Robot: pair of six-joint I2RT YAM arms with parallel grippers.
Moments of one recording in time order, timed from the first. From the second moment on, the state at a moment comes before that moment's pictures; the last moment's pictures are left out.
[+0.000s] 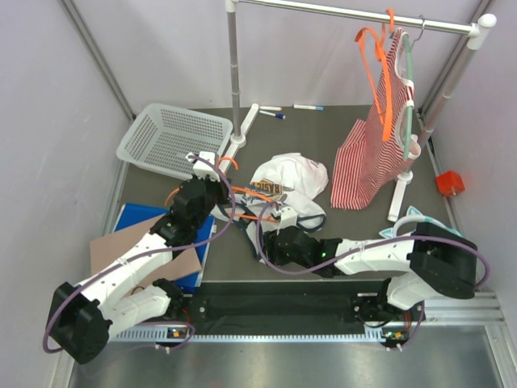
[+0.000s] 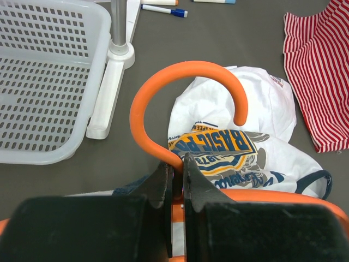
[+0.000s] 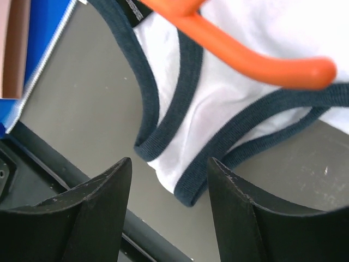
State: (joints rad) left arm -0.58 0.98 0.63 0.16 -0.24 -0.24; right arm 1.19 1.44 0.61 0.17 0.29 0.68
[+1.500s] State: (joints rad) left arm -0.58 0.82 0.55 0.15 -0.33 -0.23; right arm 0.77 0.98 0.40 0.10 0.20 0.64
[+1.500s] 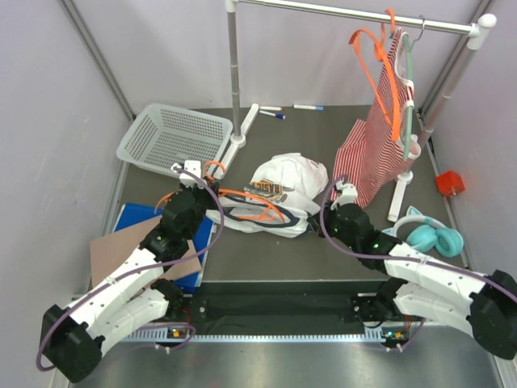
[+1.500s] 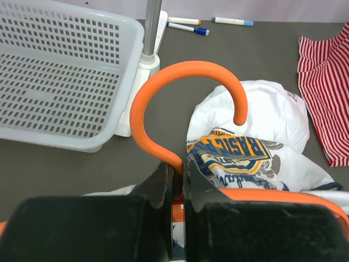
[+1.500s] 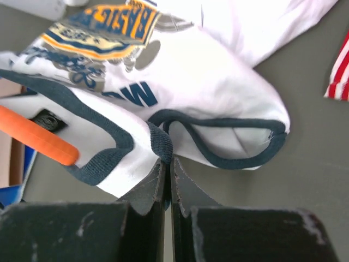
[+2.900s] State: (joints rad) left arm -0.58 0.91 0.54 0.24 -0.28 -0.27; right arm 0.90 1.16 0.74 0.13 0.02 0.56
